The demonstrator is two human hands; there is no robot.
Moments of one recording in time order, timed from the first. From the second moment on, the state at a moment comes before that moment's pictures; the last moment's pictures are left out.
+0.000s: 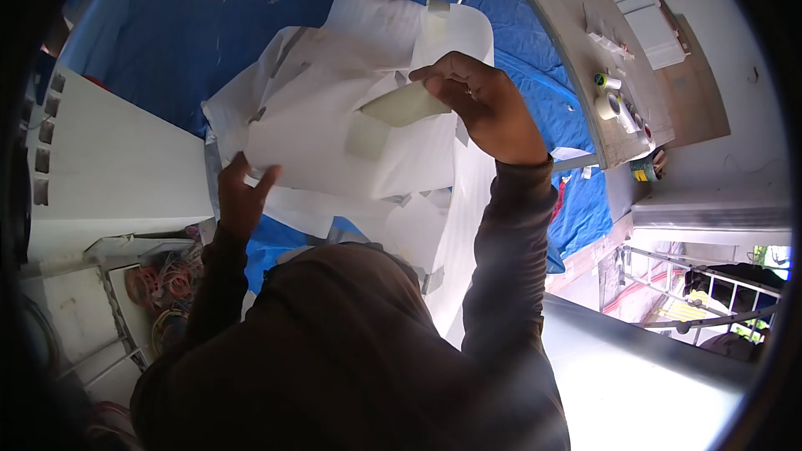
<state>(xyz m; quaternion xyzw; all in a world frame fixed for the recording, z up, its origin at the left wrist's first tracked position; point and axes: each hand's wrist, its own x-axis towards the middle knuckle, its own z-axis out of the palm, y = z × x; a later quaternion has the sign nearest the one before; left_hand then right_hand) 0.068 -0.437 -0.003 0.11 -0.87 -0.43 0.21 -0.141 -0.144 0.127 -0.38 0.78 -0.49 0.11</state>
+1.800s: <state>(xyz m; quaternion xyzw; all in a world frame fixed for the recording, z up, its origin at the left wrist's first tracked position) 0.052 -0.335 0.045 0.15 -0.55 -0.81 0.09 0.027 -0.184 0.045 -0.21 0.79 -0.58 0.07</state>
